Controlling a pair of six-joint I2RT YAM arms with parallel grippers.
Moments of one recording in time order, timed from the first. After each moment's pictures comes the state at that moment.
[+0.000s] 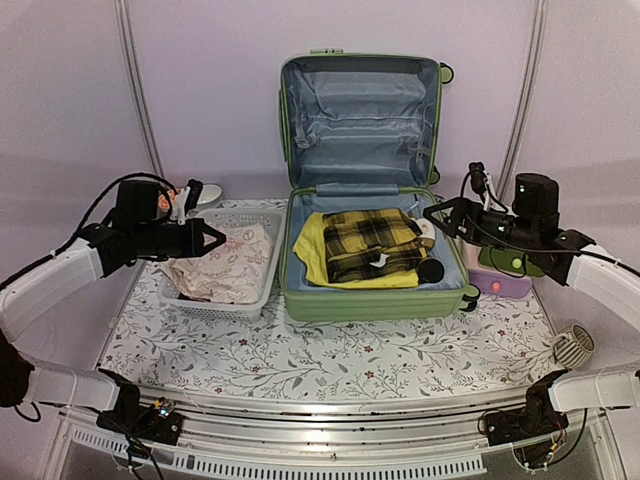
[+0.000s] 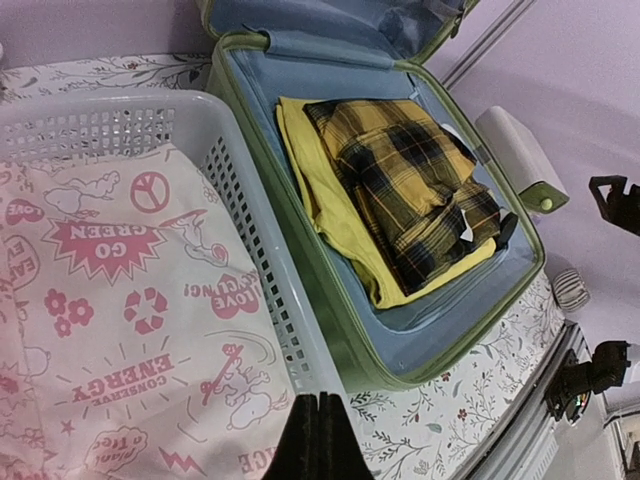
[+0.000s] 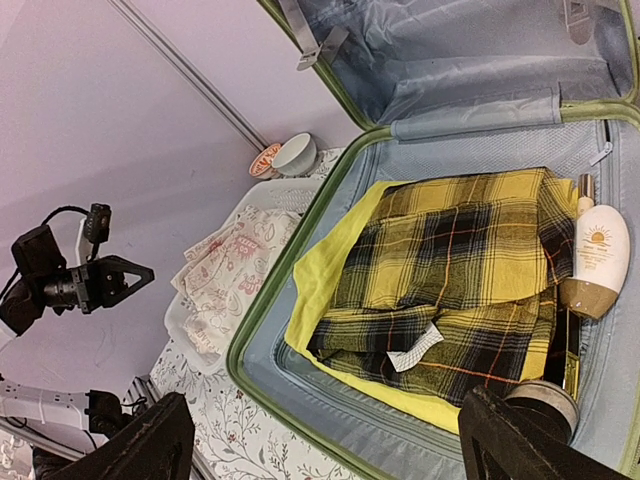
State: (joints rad) left arm -0.34 1.16 0.91 -0.31 0.40 -0.33; right arm 0.37 1.10 0.88 -0.07 -0.45 0.51
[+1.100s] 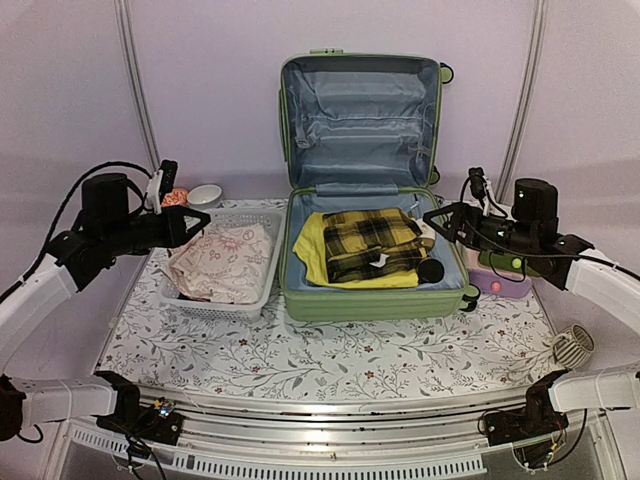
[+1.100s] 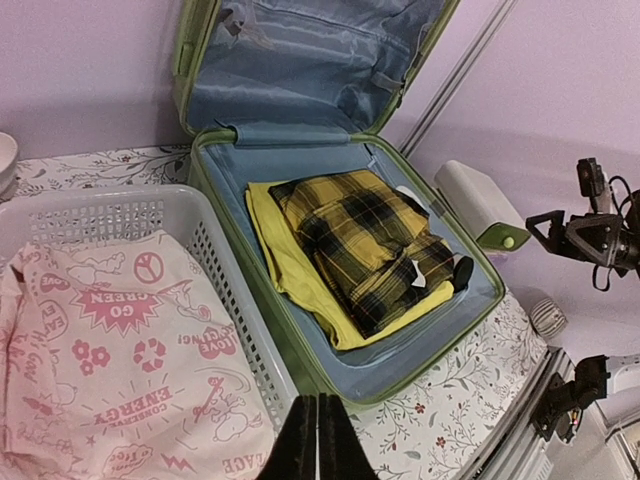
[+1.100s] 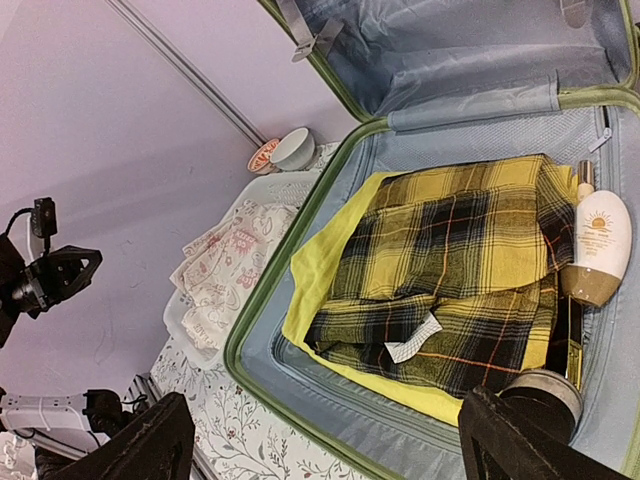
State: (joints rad) left arm -0.34 0.96 0.92 -0.29 0.38 -0.33; right arm 0.37 1.09 0.85 -0.05 -0.46 0.52
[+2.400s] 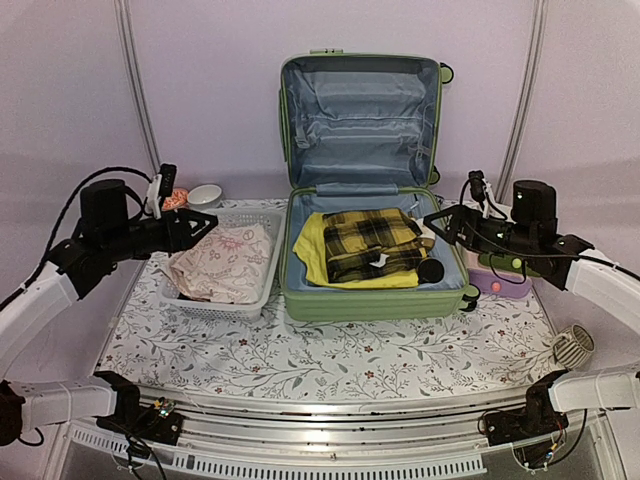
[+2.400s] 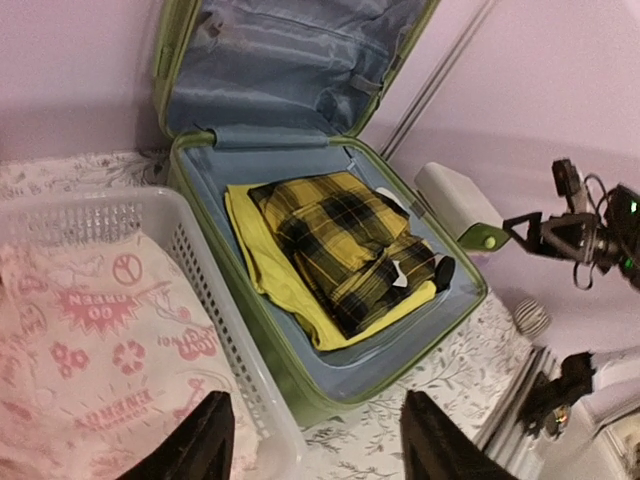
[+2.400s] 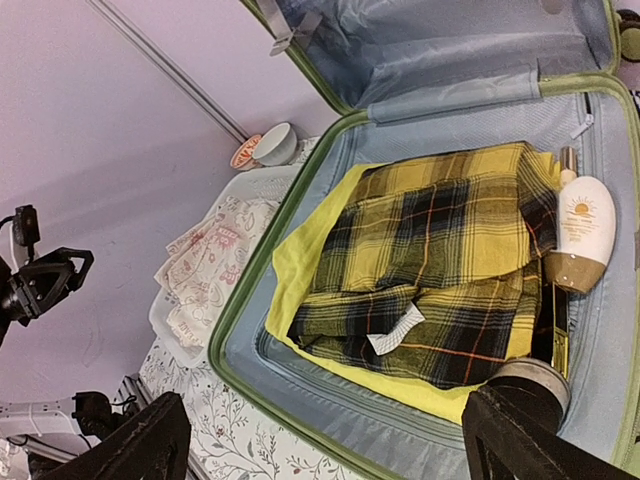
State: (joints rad) left arm -0.34 0.93 0.86 -0.23 0.42 -0.35; right arm 0.37 1.09 0.84 -0.08 -0.43 0.51
